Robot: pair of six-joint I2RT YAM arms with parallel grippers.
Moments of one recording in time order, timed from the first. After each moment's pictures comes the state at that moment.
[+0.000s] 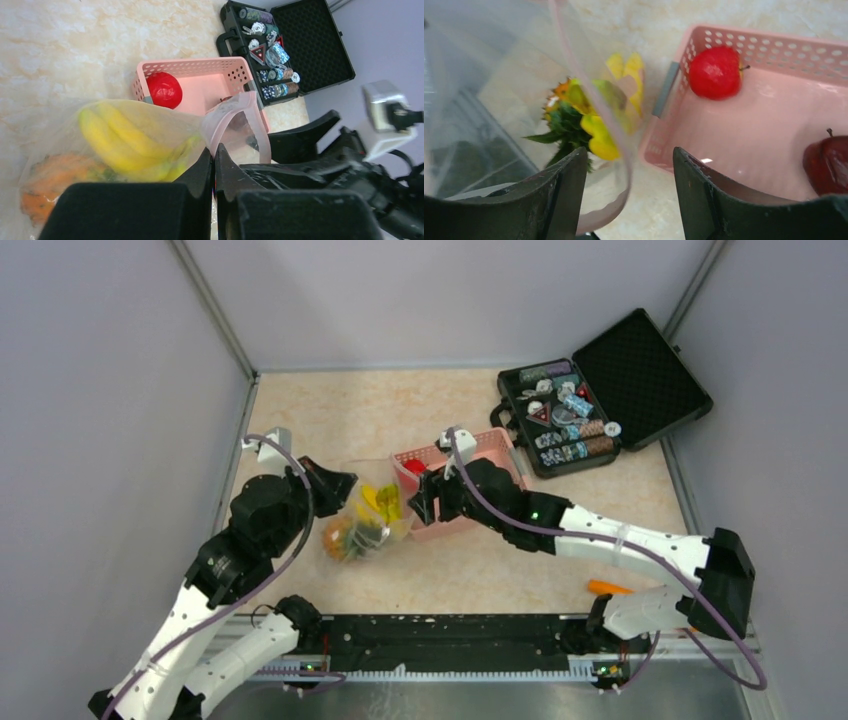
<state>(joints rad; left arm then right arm) -0.62 0.64 0.99 -0.62 -0.22 -0.76 1.09 1.28 1.04 -0.11 0.22 0.45</state>
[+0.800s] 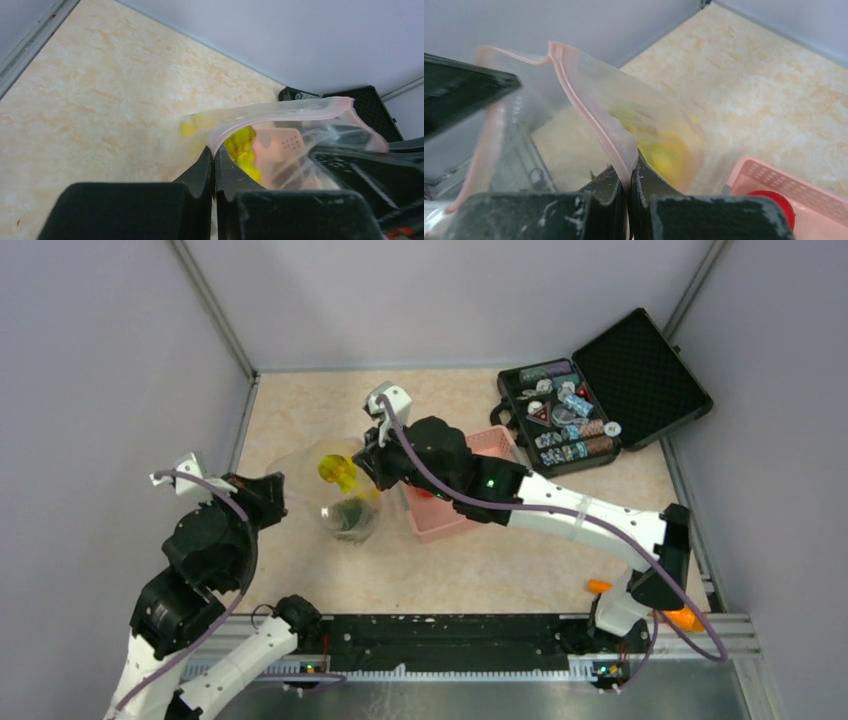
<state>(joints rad) -0.62 0.51 1.15 -0.80 -0.61 -0.63 1.19 1.57 1.61 -0.18 0.19 0.23</state>
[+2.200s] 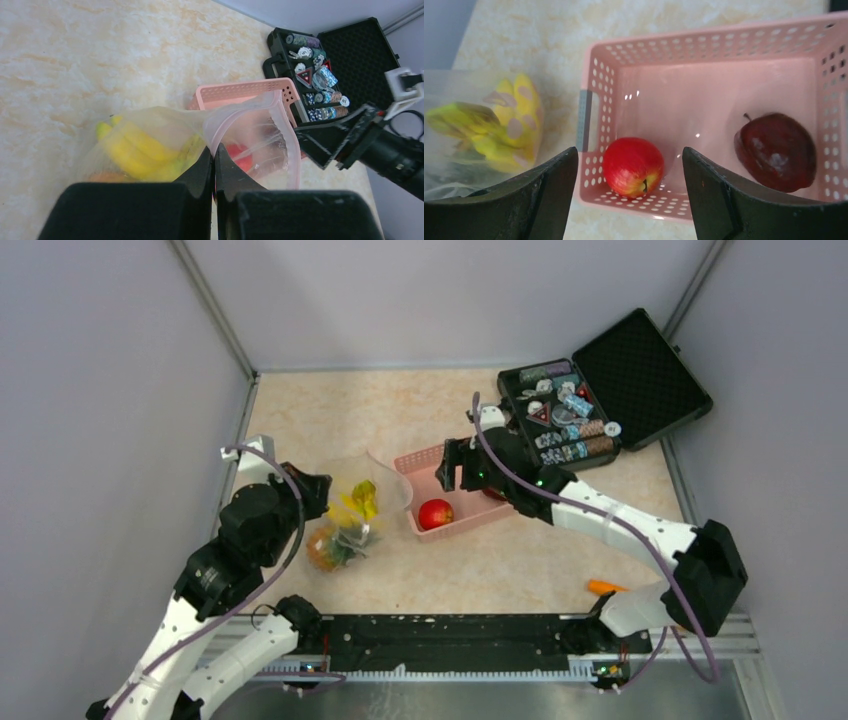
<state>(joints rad) -0.62 0.58 1.00 -0.70 -0.41 -0.66 0.84 1.34 1.06 -0.19 0.21 0.48</state>
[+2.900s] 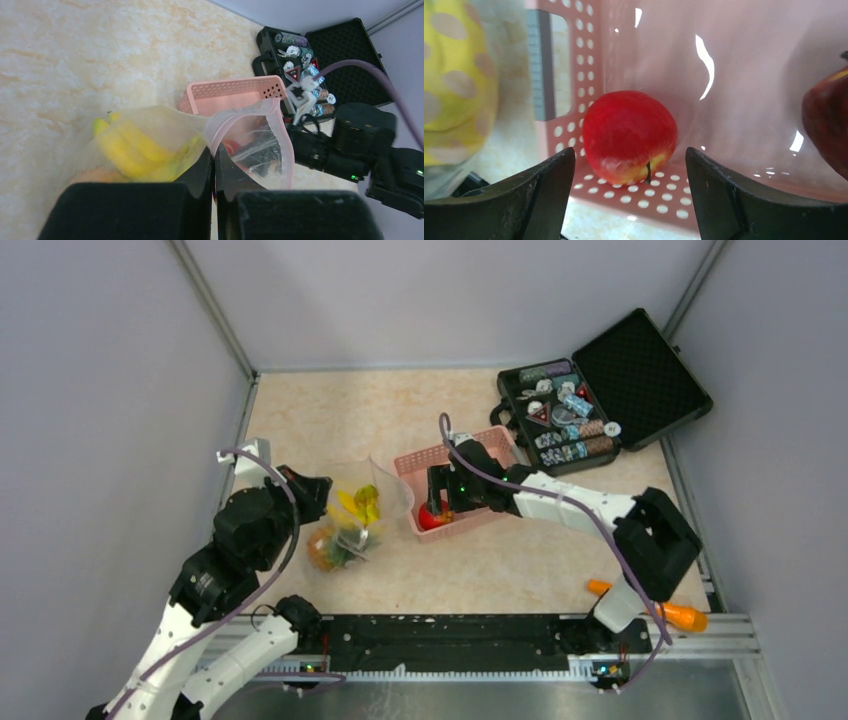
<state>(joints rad) -0.62 0.56 1.00 -0.71 -0.37 -0.68 0.83 1.57 1.06 -0.28 0.02 0.57</state>
